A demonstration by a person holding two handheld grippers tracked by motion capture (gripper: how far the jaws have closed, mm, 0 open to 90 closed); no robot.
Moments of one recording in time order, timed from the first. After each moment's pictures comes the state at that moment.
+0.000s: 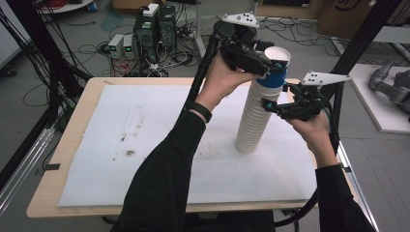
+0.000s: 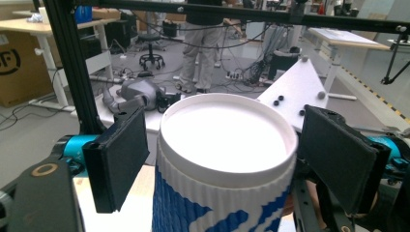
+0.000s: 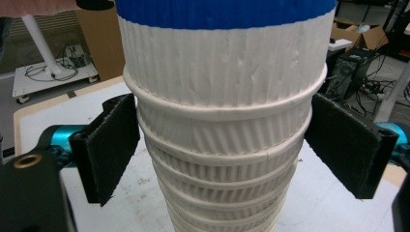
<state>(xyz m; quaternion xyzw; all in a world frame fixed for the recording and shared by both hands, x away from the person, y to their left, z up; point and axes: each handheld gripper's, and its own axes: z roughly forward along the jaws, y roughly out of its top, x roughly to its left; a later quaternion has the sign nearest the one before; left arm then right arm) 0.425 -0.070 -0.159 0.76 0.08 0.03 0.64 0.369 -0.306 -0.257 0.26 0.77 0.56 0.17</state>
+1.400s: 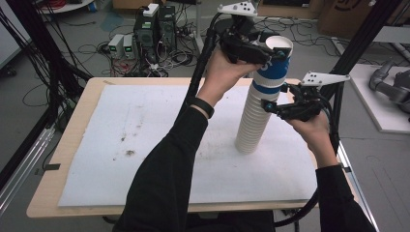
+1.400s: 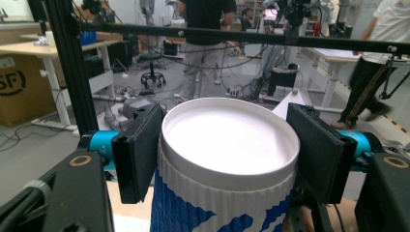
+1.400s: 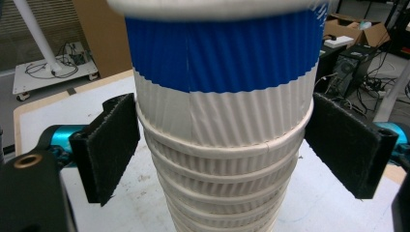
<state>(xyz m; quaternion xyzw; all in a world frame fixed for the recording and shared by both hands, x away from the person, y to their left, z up) 0.423 -0.065 -0.139 0.73 0.07 0.05 0.67 0.370 -0.306 -0.258 0.26 0.77 0.55 0.16</state>
